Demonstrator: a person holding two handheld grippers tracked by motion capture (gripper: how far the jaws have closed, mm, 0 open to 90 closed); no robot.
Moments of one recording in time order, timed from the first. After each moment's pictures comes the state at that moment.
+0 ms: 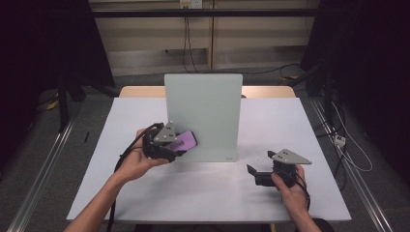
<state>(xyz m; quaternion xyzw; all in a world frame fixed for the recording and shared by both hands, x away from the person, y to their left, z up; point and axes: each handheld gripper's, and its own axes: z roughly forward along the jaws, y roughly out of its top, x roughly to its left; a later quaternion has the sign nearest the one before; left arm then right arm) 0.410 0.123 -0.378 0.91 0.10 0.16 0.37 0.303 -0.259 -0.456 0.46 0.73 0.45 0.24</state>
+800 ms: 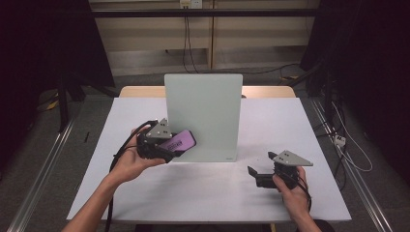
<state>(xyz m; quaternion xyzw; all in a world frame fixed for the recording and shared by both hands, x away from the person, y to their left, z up) 0.397 0.124 -0.362 0.91 0.12 0.11 0.38 0.299 -0.260 -0.455 0.45 0.73 0.45 0.24</state>
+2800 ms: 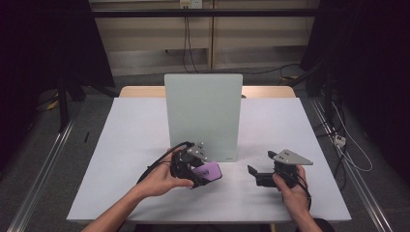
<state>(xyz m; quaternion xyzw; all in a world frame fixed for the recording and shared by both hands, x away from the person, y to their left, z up) 0.368 0.044 -0.408 0.95 0.09 -0.02 0.31 0.302 -0.261 -0.455 0.45 0.73 0.46 0.24</state>
